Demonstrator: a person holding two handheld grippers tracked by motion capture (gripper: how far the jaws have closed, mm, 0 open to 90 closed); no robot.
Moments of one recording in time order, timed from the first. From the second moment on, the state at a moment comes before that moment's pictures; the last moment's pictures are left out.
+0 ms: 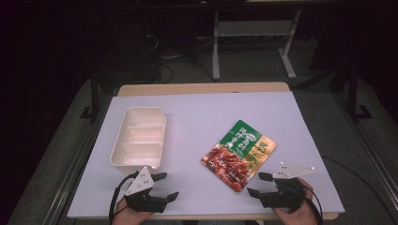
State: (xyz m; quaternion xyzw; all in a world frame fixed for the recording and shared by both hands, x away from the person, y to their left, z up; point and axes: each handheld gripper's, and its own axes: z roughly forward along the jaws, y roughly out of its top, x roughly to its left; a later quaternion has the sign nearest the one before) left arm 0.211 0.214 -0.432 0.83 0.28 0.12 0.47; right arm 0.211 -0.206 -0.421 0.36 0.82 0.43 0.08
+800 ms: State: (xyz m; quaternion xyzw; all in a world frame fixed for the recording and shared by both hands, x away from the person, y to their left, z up) left arm 0.247 0.162 -0.400 0.85 0.23 0.10 0.46; right arm 0.210 -0.232 -0.418 0.39 0.80 0.44 0.11
